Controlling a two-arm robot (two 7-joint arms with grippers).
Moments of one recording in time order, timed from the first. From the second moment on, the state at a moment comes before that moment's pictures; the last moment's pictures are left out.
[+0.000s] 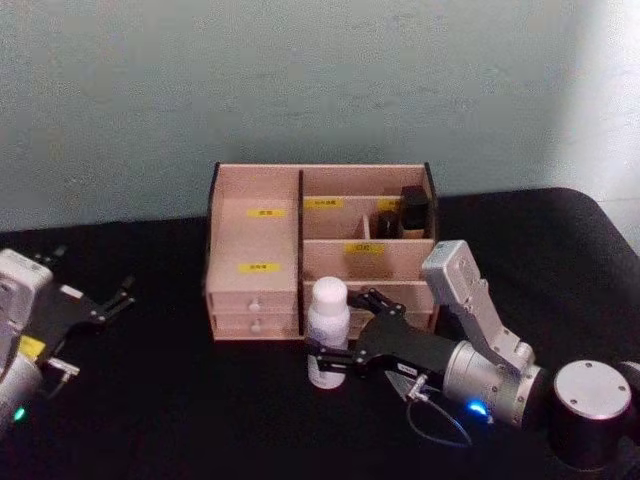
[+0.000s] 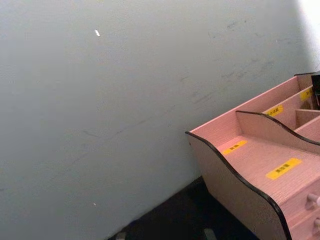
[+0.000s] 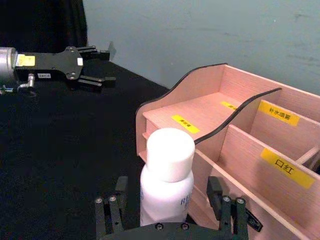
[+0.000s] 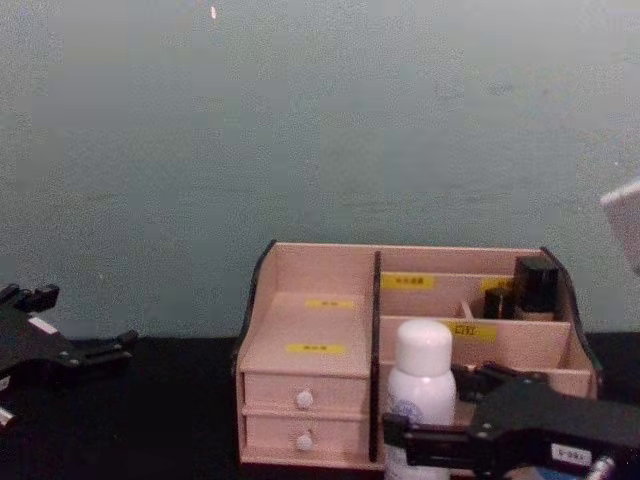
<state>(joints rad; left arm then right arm) -0.20 0.60 0.45 -1.41 -0.25 -0.12 0.03 0.25 0.41 -0.48 -1.38 0.33 -0.01 0.51</state>
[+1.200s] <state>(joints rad) -0.20 0.60 0.45 -1.41 -0.25 -0.12 0.03 0.27 0.40 -0.48 -1.36 0.33 0.02 0.52</state>
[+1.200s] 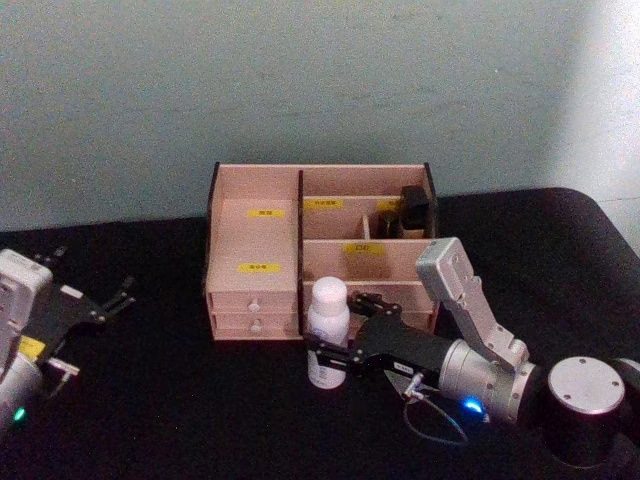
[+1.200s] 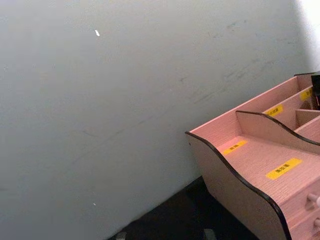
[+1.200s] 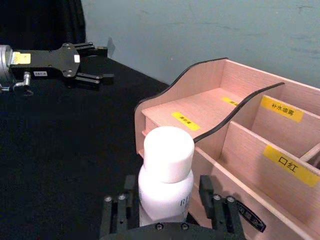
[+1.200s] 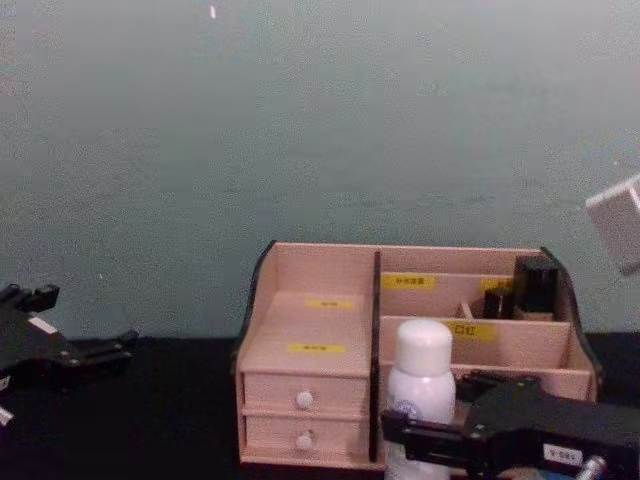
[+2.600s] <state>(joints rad) -0.20 0.60 0.45 -1.41 -0.25 -0.12 0.03 0.25 0.44 -0.45 -1.44 0.41 0.04 0.56</state>
